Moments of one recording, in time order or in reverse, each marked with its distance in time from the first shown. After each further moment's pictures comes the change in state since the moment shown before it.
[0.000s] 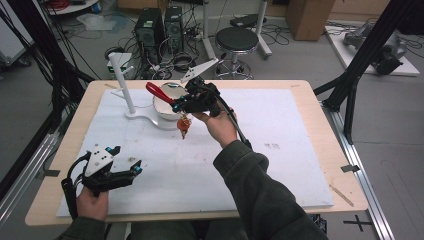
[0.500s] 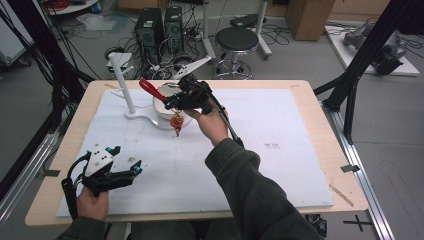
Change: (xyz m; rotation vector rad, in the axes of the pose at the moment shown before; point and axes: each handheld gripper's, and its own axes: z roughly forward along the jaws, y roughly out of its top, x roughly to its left) left arm 0.000 0.000 0.000 0.001 0.002 0.003; right arm -0.003 0.010 0.019 -0.023 0.017 0.024
